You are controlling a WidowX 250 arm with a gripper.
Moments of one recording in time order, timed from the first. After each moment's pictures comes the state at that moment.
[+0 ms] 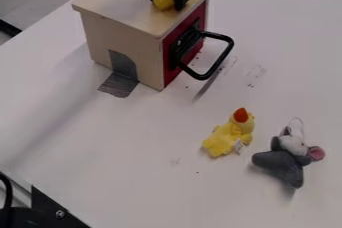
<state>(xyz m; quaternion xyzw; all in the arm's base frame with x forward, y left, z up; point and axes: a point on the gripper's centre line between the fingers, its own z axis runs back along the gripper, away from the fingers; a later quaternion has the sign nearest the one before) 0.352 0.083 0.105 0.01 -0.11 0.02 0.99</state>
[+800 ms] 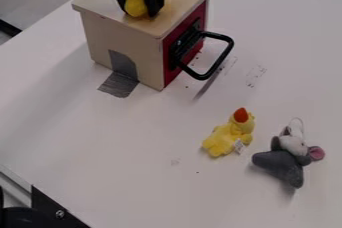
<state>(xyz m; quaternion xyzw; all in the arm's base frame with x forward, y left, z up) 0.319 0.099 0.109 -0.05 -0.06 0.06 1.00</state>
